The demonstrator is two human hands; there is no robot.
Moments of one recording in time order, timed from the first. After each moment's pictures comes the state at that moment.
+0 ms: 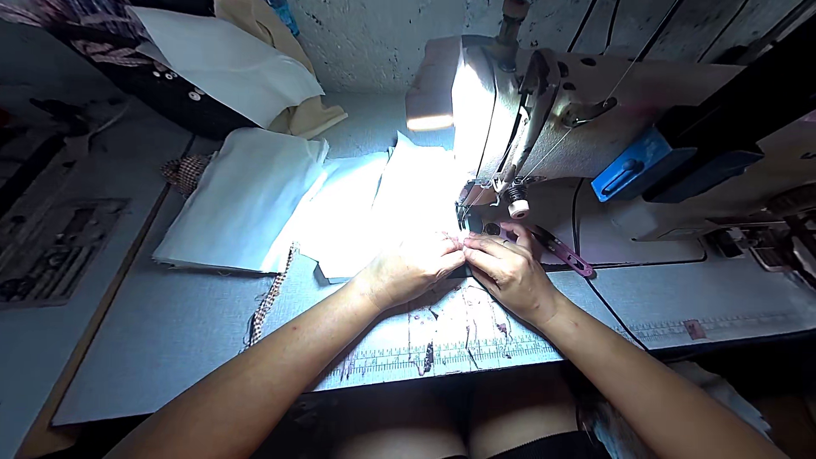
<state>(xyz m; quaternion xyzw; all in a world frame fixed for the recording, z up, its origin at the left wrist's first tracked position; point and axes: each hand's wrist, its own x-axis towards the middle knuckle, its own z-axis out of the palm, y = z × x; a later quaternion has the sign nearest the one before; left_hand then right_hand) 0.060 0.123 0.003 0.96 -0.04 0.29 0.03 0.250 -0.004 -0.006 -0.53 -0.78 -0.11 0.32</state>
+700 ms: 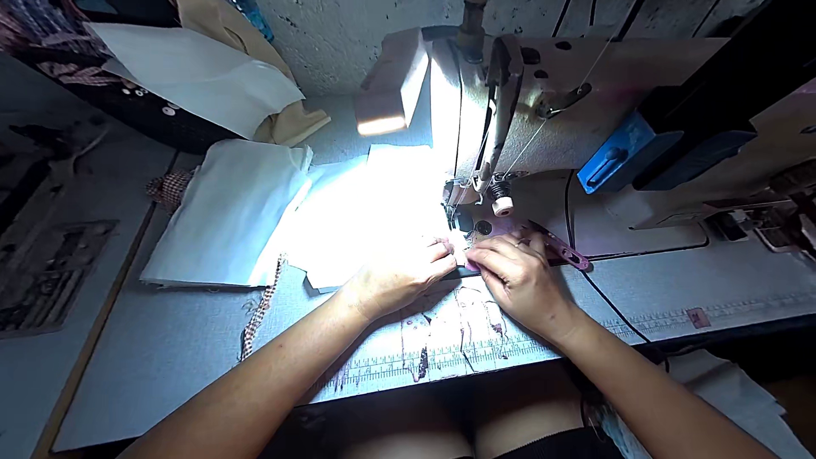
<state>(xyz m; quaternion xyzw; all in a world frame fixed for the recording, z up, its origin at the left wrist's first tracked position) 0.059 0.123 0.007 0.97 -0.05 0.24 0.05 0.249 -0.026 0.005 -0.61 -0.71 -0.05 0.35</state>
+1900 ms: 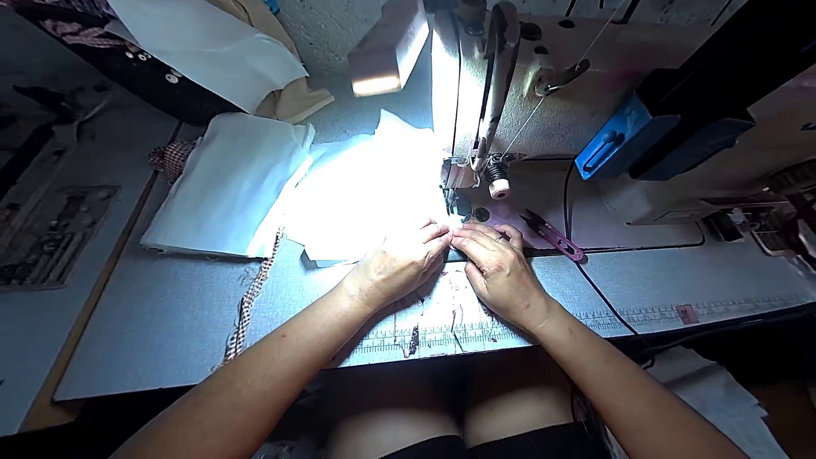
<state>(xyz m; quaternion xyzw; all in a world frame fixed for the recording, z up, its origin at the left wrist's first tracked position) 0.058 0.099 0.003 0.96 0.07 0.25 0.05 0.236 -0.024 -0.005 -0.60 -0.73 -0.03 0.32</state>
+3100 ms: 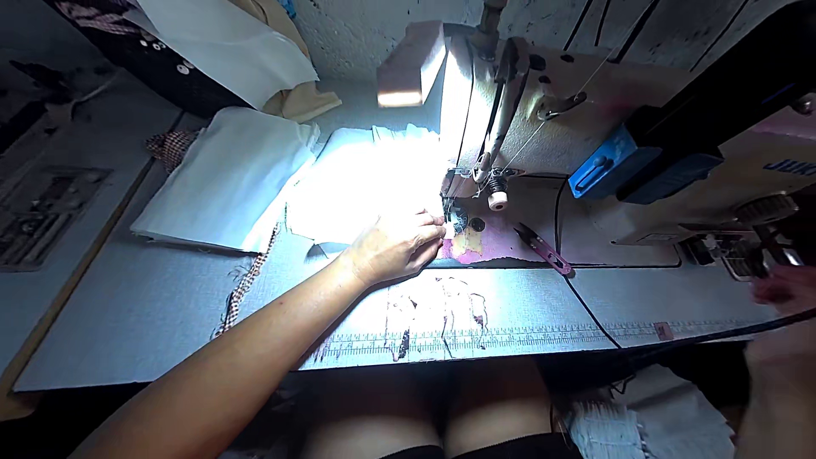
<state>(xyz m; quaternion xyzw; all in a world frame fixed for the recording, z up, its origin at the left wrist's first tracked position) 0.065 0.136 -0.002 0.96 0.04 0.28 0.08 0.437 -0.197 0.065 -0.73 -0.38 -0.09 0.57</state>
